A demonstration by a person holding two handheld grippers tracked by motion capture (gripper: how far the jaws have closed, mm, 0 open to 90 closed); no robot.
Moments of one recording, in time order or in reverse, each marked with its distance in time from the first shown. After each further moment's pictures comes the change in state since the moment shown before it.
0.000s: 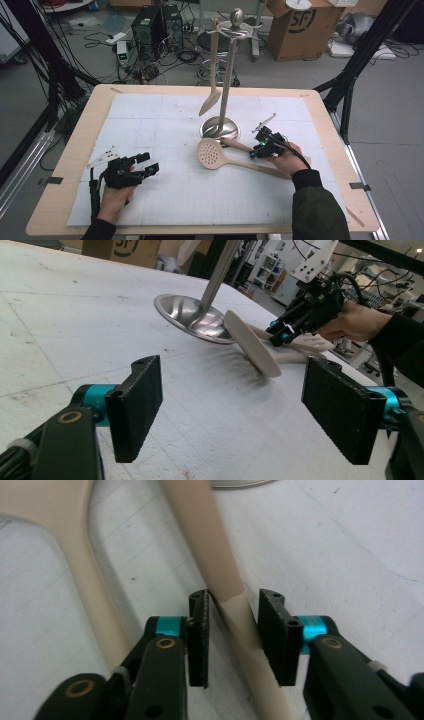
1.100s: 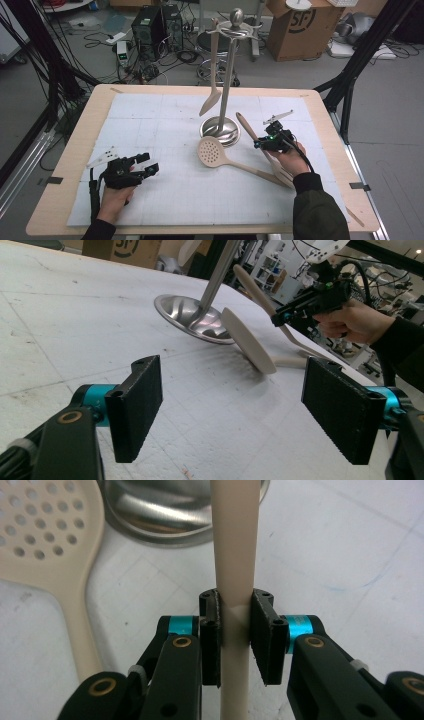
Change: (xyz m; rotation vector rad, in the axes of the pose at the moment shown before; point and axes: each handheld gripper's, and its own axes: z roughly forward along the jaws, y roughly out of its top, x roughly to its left) left arm 0.000 0.000 -0.001 -0.001 0.000 0.000; right arm -0.011 -0.009 -0.023 -0.208 -0.036 0.156
